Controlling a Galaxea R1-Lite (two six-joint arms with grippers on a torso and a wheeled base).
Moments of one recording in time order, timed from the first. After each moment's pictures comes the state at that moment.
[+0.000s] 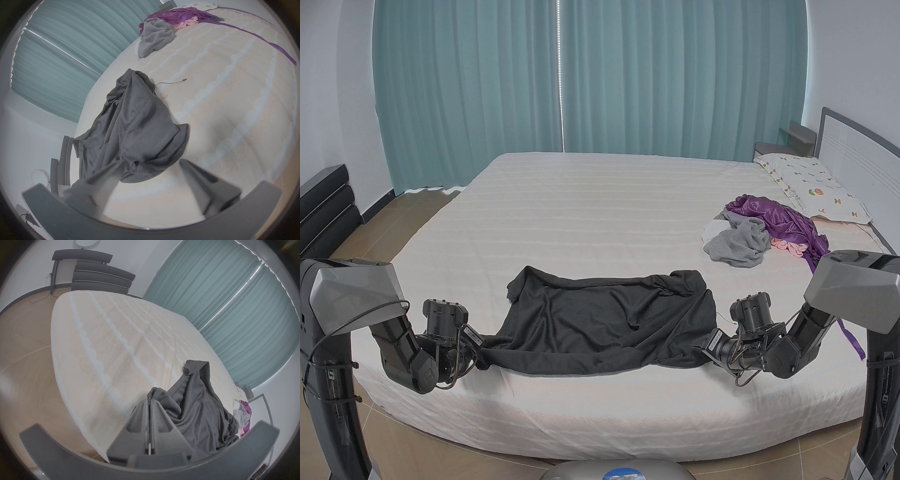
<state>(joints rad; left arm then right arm) -0.15 2.27 -0.63 -0.92 0.23 -0.97 0.33 2.32 -0.80 -0.72 0.01 0.92</state>
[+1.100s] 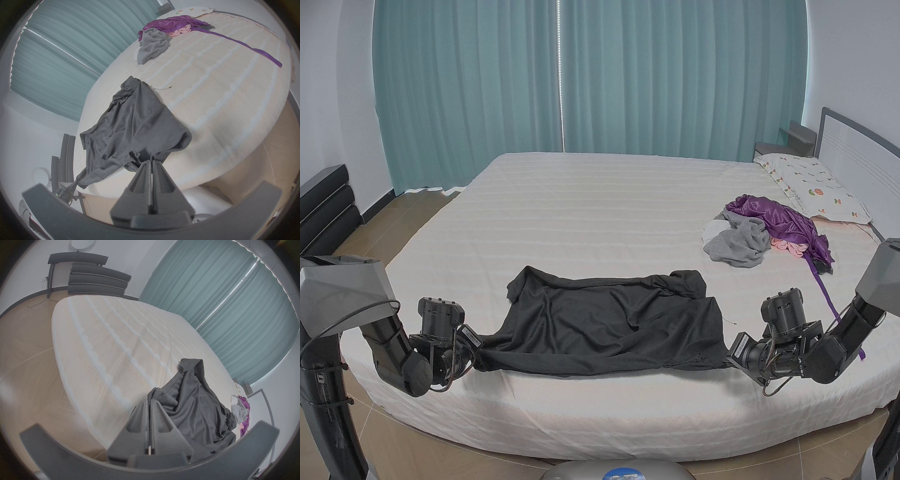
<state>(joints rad) -0.17 2.20 -0.58 -0.91 0.24 -0.94 0.35 2.04 -0.58 -0.62 0.01 0.93</state>
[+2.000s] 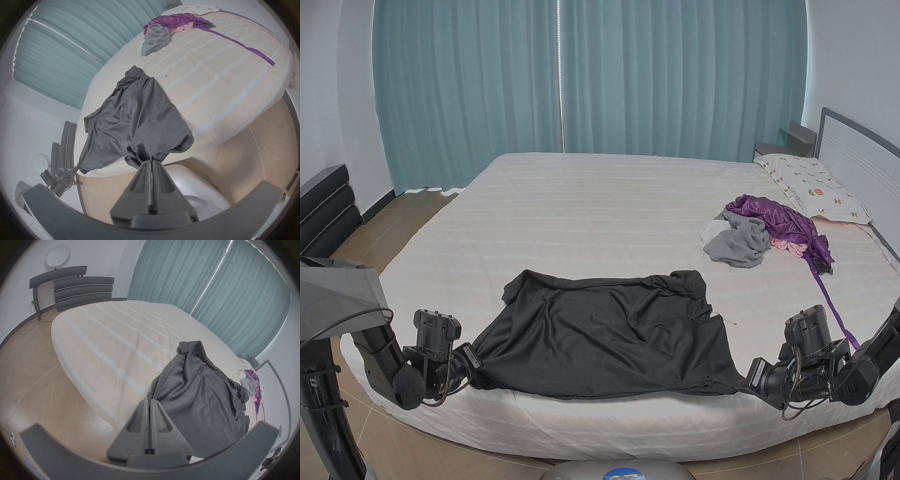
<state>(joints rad) -0.19 2.14 -0.46 -0.91 0.24 -0.74 0.40 1.83 -0.38 -0.57 0.05 0.89</state>
